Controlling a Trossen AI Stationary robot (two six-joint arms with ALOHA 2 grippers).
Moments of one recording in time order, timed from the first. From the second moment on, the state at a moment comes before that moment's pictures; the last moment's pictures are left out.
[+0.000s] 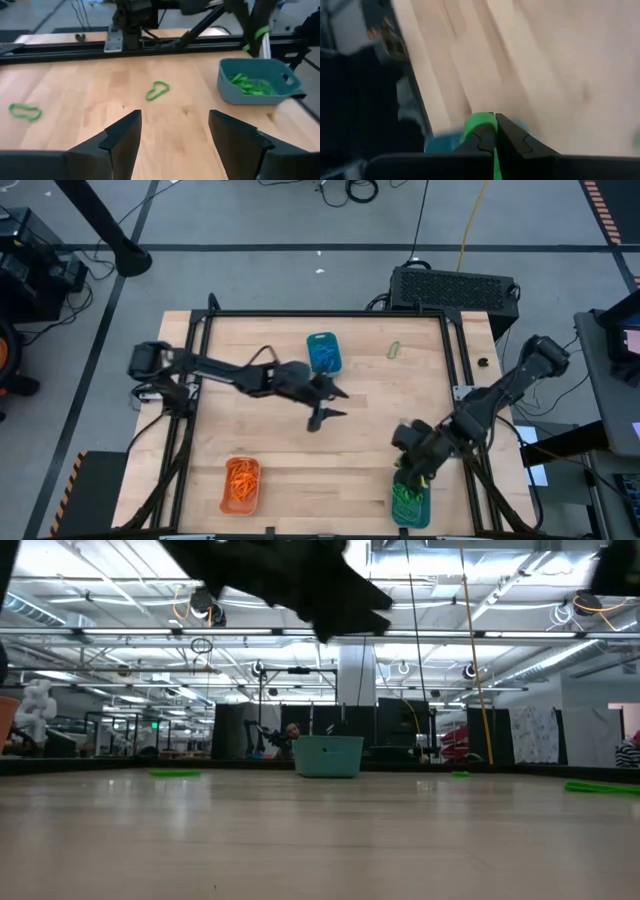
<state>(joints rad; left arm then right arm) -0.01 1.69 1.05 0.28 0.17 0.04 0.66 1.32 1.04 -0.75 0.11 1.12</state>
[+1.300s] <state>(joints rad) 0.02 2.70 2.13 0.20 0.28 0.16 0.87 1.54 1.04 -0.70 0.07 1.43</state>
